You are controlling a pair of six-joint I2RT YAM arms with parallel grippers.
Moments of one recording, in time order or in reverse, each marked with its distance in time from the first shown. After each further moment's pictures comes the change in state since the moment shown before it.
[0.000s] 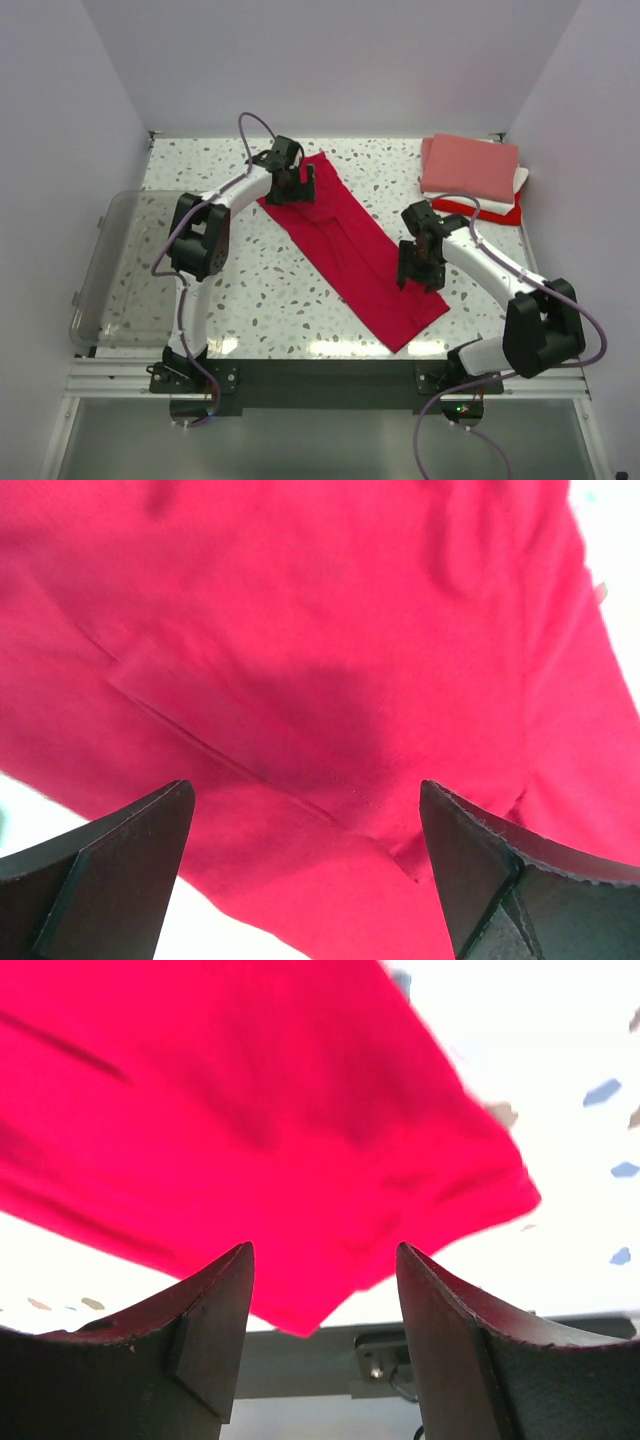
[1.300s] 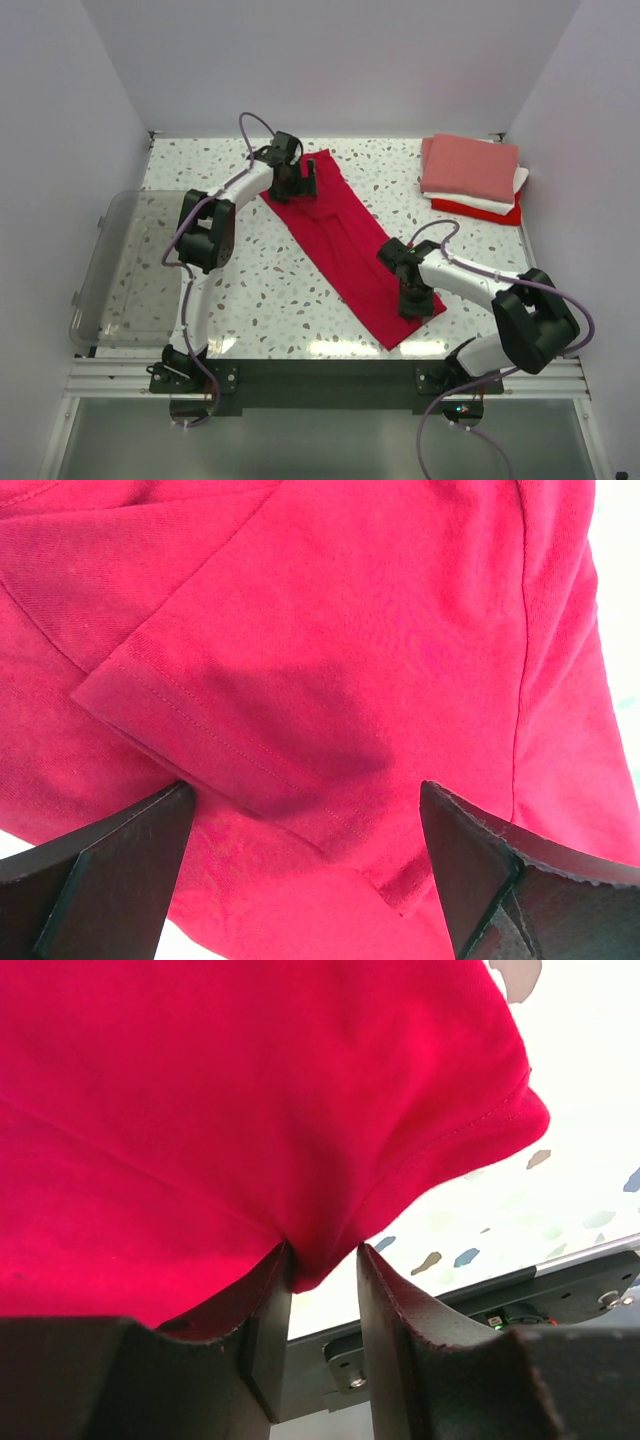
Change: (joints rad) left arm 0.028 0.124 0.123 -0.022 0.082 -0.044; right arm 0.245 0.018 -0.185 -0.011 0.177 0.256
